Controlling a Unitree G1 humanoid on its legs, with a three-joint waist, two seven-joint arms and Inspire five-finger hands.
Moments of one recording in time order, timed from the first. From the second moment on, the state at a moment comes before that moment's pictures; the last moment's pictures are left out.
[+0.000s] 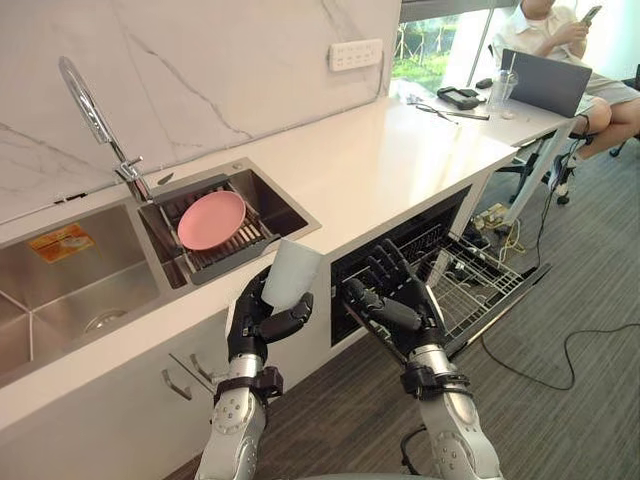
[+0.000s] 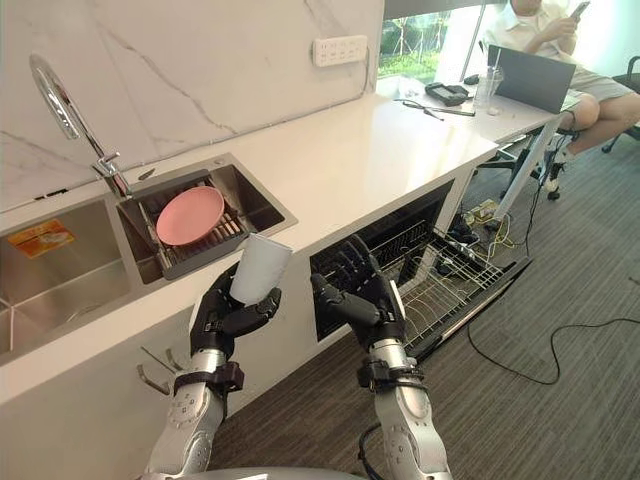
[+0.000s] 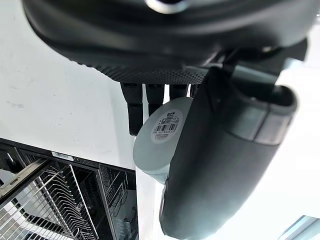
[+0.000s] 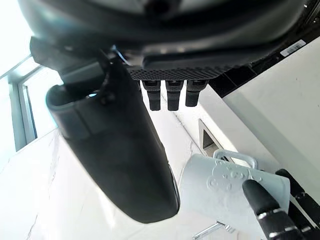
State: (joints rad) left arm 0.20 0.04 -0.17 0.06 -0.23 -0.20 0.18; right arm 0.21 -0.07 0.24 -0.05 0.60 -0.18 0.09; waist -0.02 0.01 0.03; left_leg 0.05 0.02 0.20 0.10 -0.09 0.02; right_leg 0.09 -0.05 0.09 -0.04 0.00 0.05
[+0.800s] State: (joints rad) left arm 0.18 0.06 -0.34 -0.04 -0.17 -0.20 0.18; right arm 0.20 -0.07 0.31 -0.04 0.55 -0.18 0.05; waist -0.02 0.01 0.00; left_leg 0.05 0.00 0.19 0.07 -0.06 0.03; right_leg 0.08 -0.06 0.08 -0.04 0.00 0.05
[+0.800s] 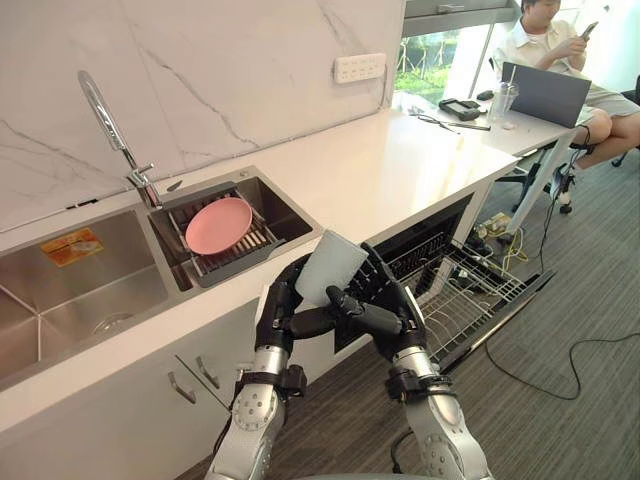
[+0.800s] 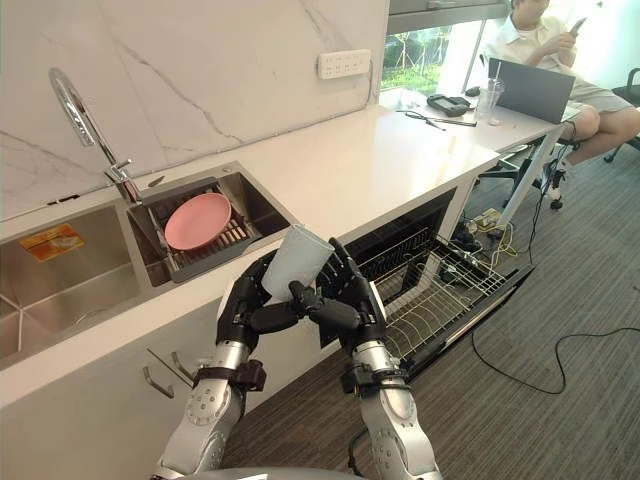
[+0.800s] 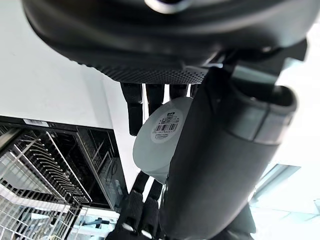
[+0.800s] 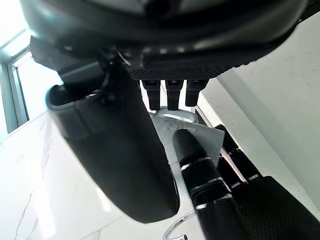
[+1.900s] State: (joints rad) left arm 0.16 0.08 -0.42 -0.04 -0.30 -0.26 0.20; right arm 0.07 -0.09 0.38 -0.02 0.69 -0.18 -0.06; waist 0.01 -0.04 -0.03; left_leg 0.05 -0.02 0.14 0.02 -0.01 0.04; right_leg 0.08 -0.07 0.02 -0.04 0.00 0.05
